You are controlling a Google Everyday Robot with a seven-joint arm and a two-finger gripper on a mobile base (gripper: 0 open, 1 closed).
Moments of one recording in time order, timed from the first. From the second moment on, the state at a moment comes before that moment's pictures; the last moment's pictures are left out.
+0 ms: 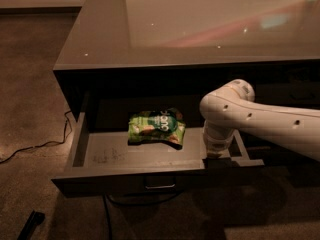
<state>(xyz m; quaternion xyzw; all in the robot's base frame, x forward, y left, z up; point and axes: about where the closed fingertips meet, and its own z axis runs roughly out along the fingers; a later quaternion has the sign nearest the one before) 0.532 -0.188 0.613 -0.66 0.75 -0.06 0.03</state>
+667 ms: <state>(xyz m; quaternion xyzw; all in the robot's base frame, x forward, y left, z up) 0.516 -0.201 0.620 -0.64 0.77 -0.09 0.00</state>
